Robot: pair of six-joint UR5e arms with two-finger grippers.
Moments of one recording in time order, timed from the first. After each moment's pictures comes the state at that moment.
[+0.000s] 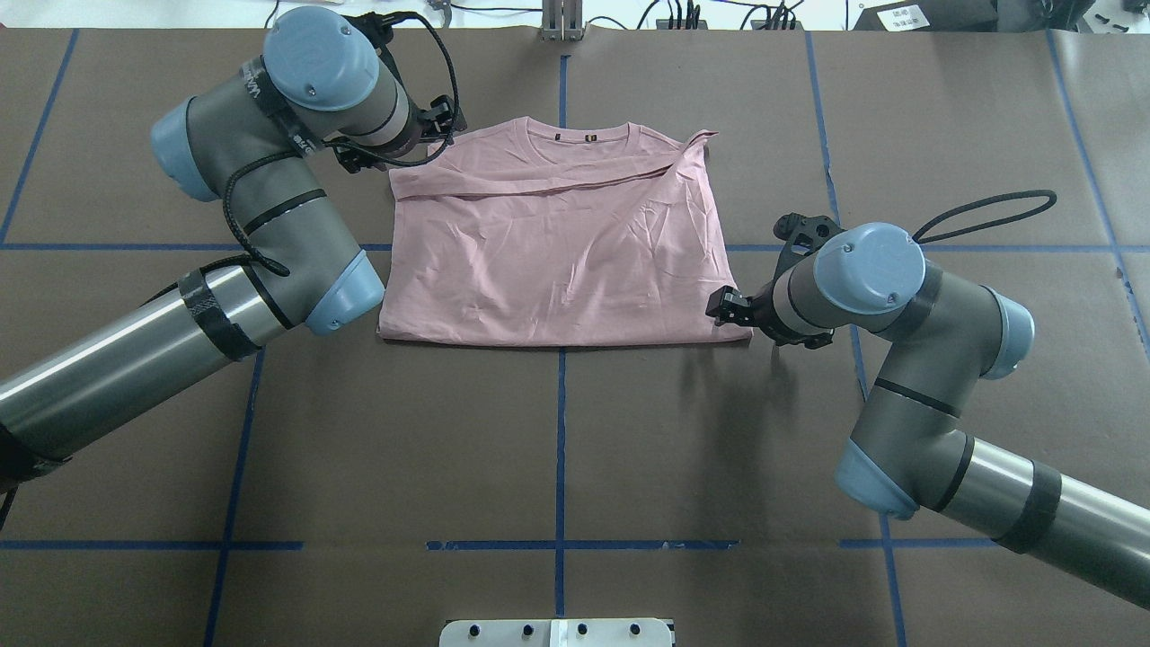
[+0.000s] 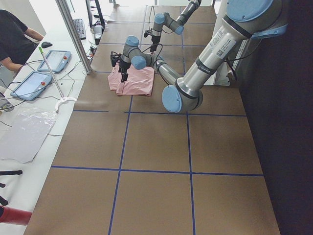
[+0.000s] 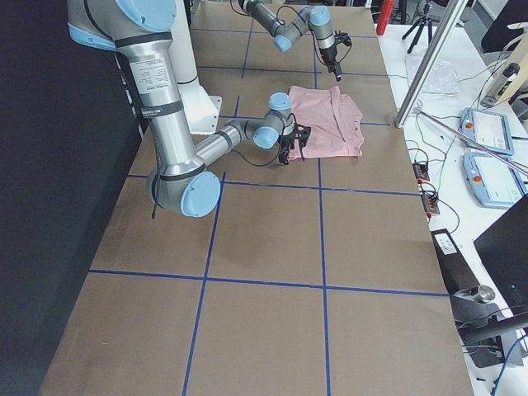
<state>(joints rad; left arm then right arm) -0.78 -2.33 -1.37 -1.88 -1.75 -1.41 0.60 -1.23 1.67 -1.19 1.83 1.48</state>
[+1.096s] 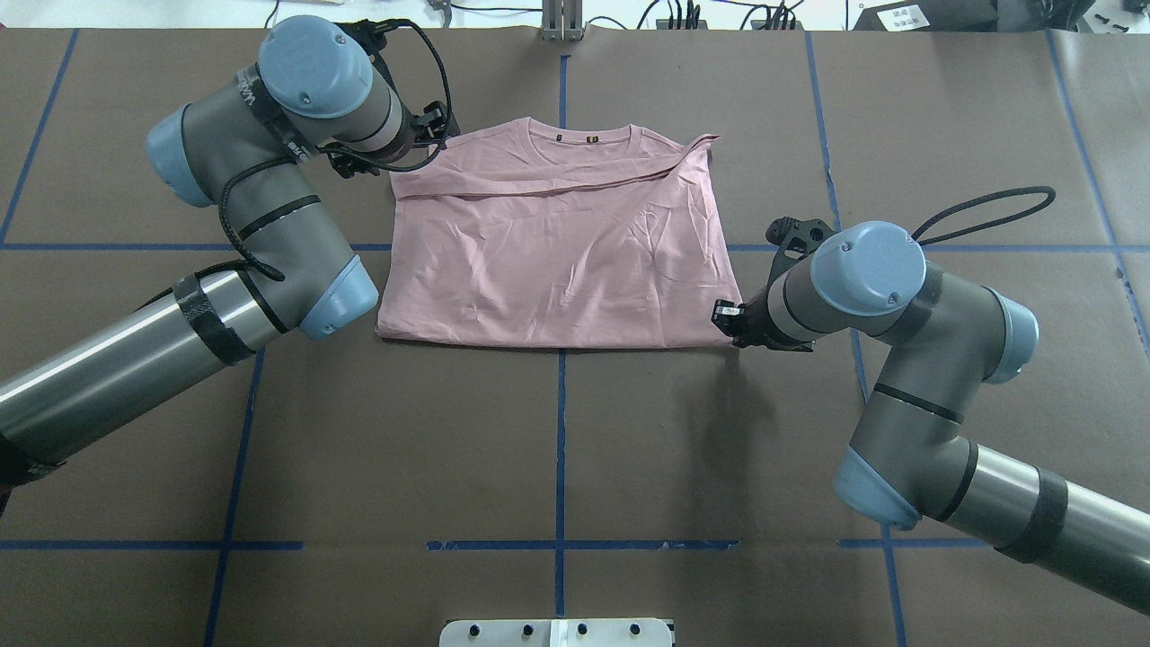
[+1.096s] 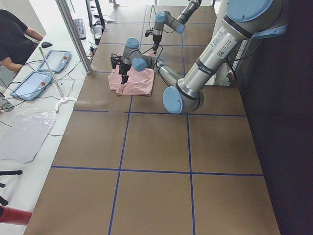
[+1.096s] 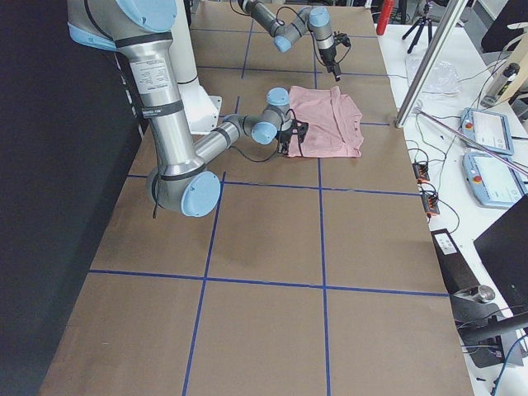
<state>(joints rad) -0.78 -2.32 -1.37 -1.88 -1.75 -1.41 0.59 -1.23 1.74 -1.26 1.86 1.47</state>
